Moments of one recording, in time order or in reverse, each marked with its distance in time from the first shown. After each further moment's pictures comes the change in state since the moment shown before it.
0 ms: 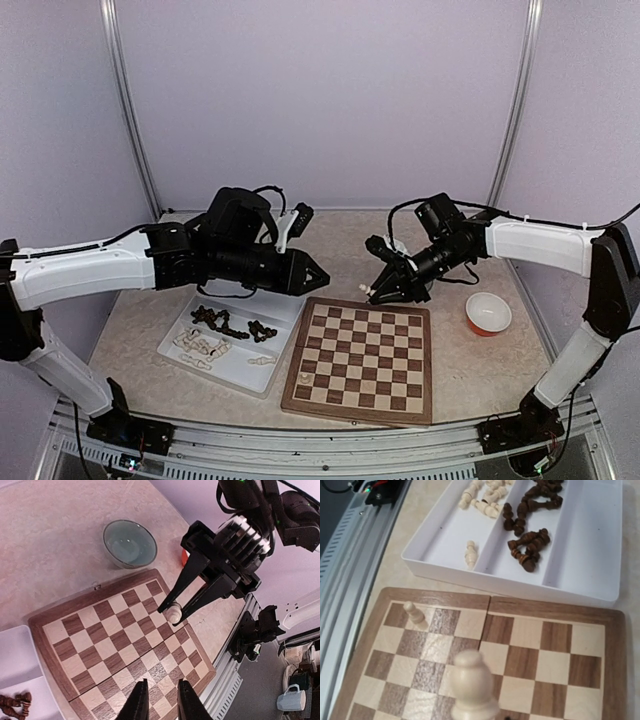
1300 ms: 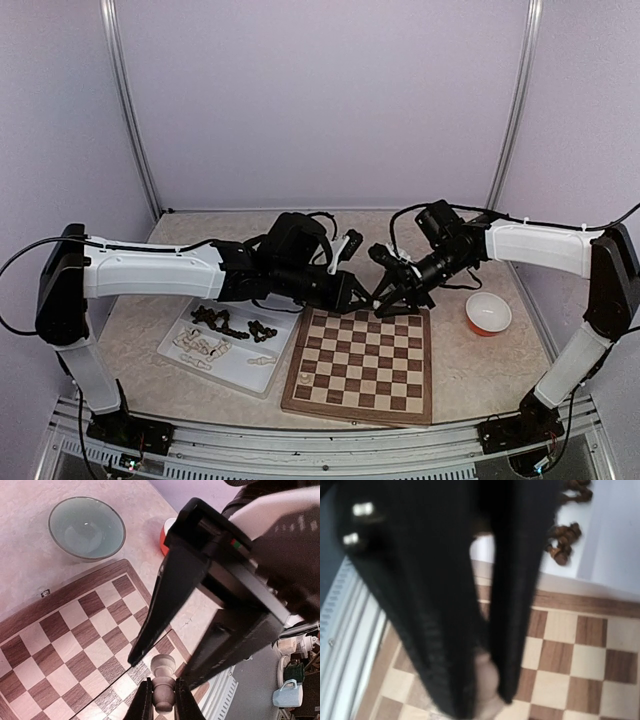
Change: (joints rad) left arm -0.057 0.317 0.096 0.228 0.117 -0.024; right arm 0.004 -0.004 -0.024 -0.066 -0.055 -0.034
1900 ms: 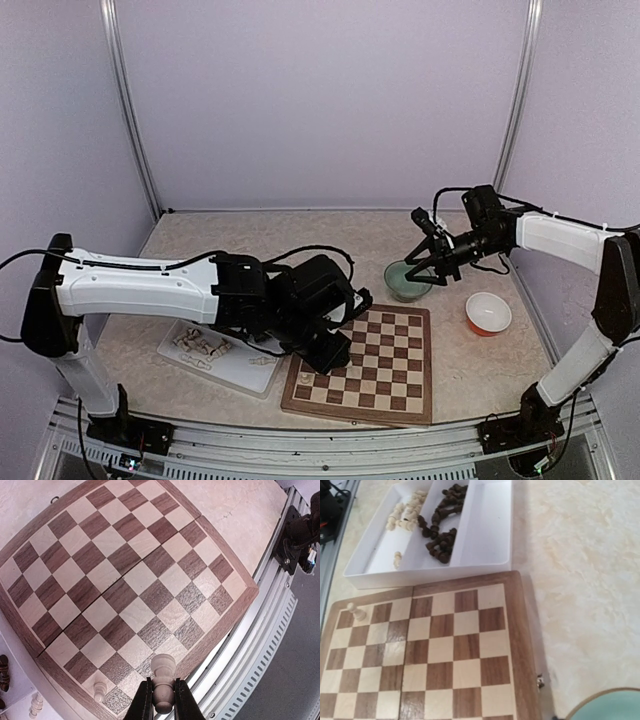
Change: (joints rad) left arm -0.219 -0.050 0.091 -0.568 -0.265 0.153; right arm -0.282 -0.059 -0.017 0.073 -0.005 0.079
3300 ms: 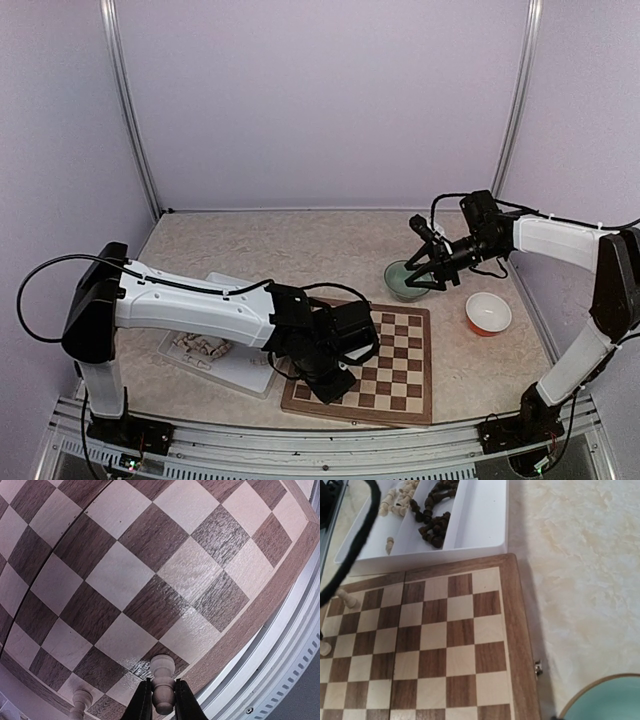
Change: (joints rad) left arm -0.063 0.232 0.081 -0.148 -0.014 0.093; right arm 0.000 0.018 -0.026 0.013 0.029 -0.022
